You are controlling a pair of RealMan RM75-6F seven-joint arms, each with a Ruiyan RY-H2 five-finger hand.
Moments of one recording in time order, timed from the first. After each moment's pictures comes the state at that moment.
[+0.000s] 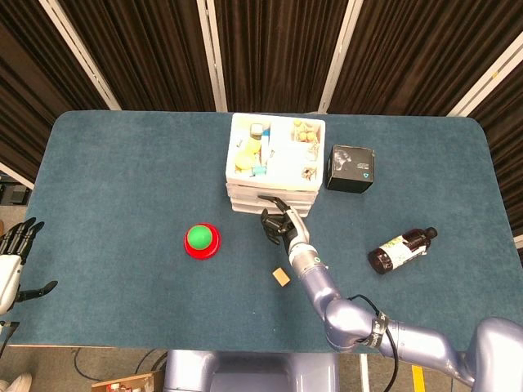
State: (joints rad) left arm -0.12 -1.09 -0.04 -1.59 1.46 1.41 -0.06; right arm 0.80 -1.73 0.70 -1.76 -0.17 0.94 0.26
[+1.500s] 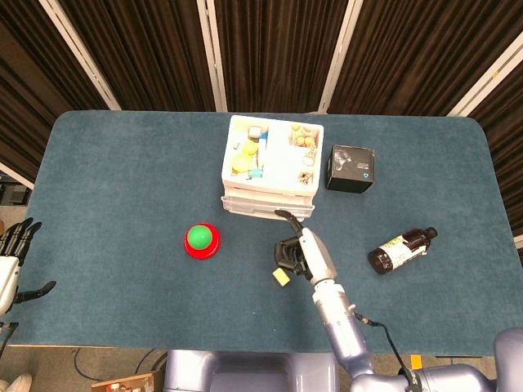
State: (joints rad) left arm -0.11 -1.10 -0.04 -1.59 1.47 1.44 -0.06; right arm 0.71 -1.60 0.36 -2.14 -0.65 1.38 -0.23
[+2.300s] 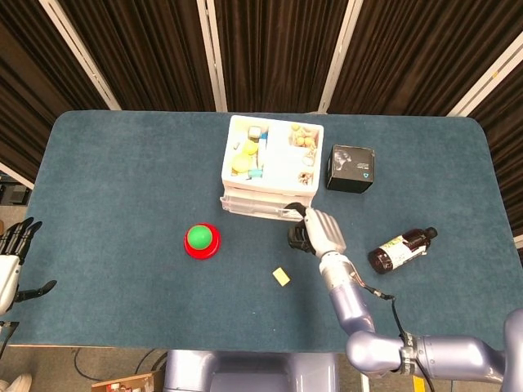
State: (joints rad) left arm -0.12 -1.10 -0.05 -1.59 1.45 1.42 -0.06; right arm 0.86 -1.51 0.42 -1.98 -0.37 1.25 -0.46
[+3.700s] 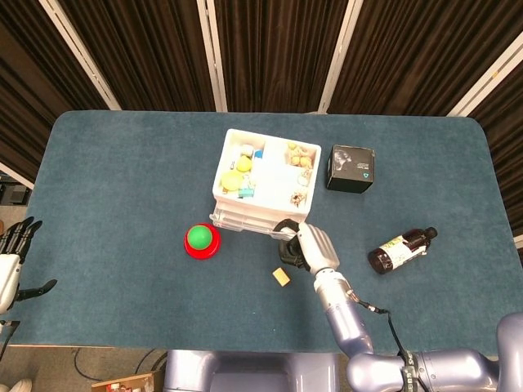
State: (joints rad) left arm -0.12 -1.10 -0.05 -1.60 1.44 1.41 -0.06; right arm 0.81 -1.55 0.36 -2.09 -0.48 1.33 -0.39
